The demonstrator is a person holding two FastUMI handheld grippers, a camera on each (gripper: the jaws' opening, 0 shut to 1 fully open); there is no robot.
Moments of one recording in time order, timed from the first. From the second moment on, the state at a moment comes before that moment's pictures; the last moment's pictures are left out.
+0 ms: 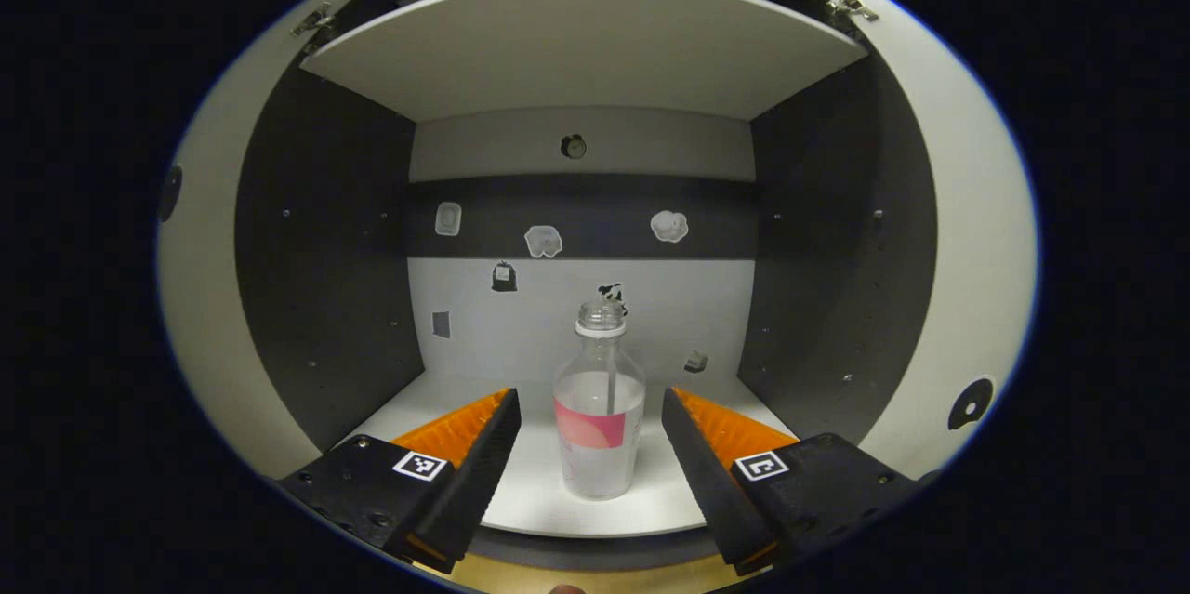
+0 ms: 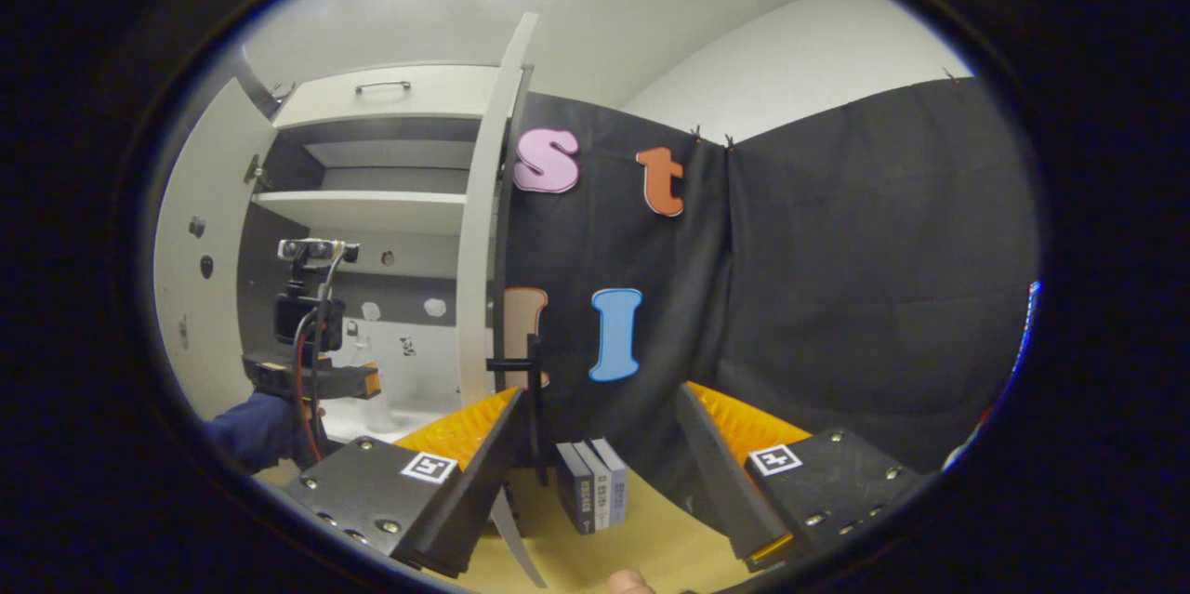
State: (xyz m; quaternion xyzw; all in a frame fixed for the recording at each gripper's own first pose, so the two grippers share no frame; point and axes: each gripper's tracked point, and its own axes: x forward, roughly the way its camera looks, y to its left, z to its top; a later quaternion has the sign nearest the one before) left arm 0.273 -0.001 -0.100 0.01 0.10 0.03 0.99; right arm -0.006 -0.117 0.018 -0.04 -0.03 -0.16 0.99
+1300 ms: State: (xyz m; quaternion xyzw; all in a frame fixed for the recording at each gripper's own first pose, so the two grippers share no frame) left arm 0.213 -0.010 -0.089 0.00 0.09 -0.04 0.99; right arm -0.025 -0.115 0.011 -0.03 -0.02 -0.14 0.99
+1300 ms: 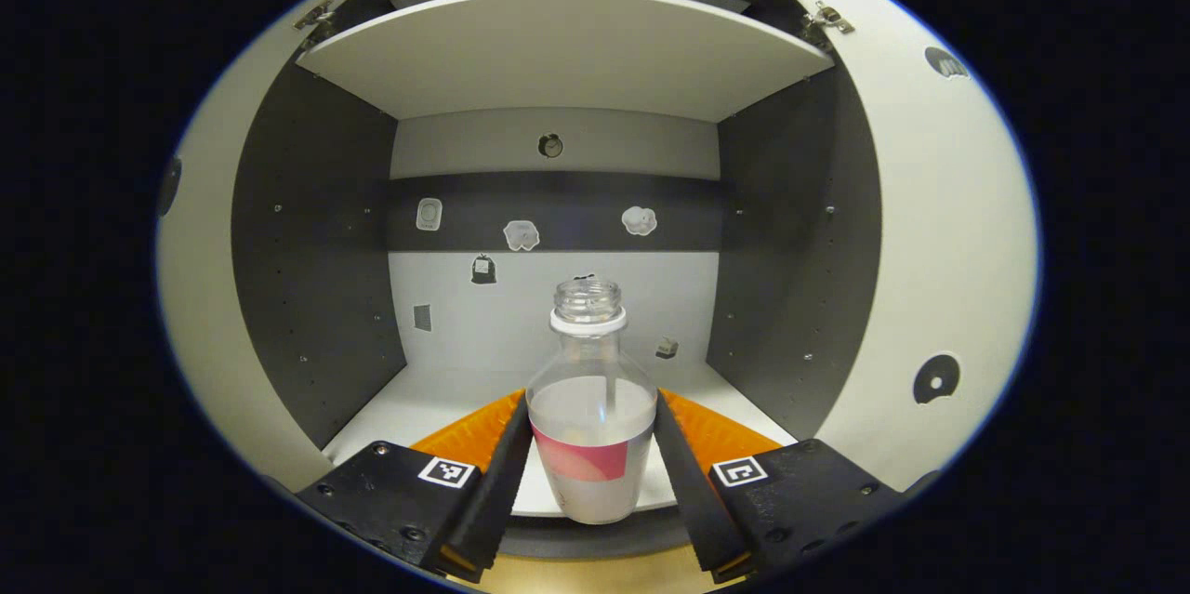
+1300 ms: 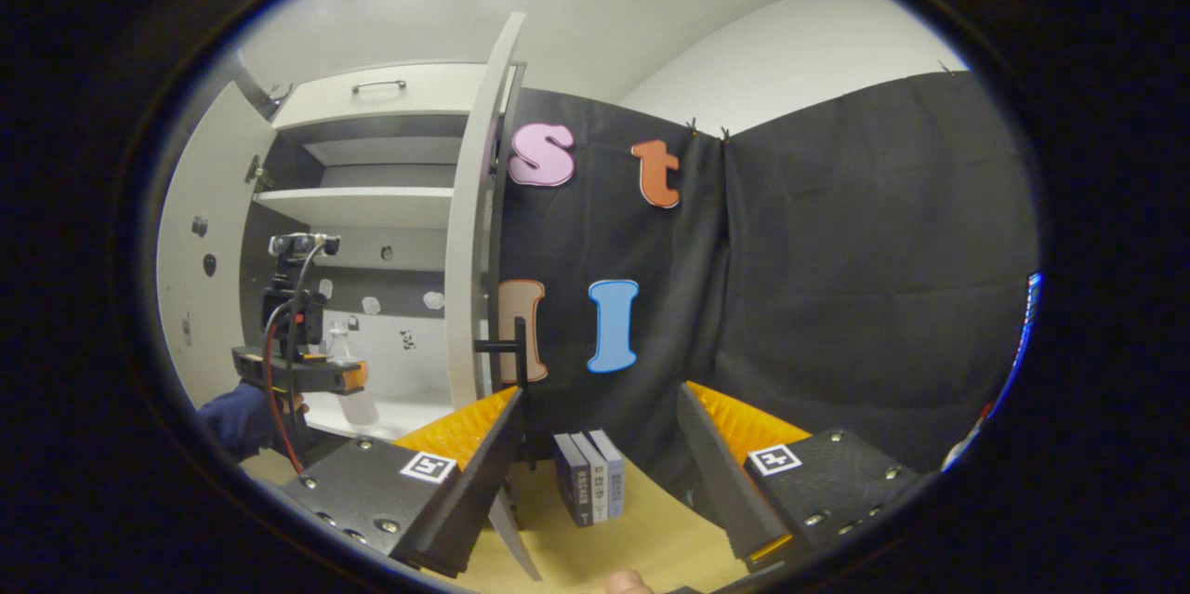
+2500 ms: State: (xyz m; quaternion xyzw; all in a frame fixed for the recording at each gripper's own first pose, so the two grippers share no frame) left arm -0.003 -0.027 -0.222 -0.03 0.09 -0.24 0.97; right arm -0.030 -0.133 0.032 -0.03 -0.05 -0.12 0.99
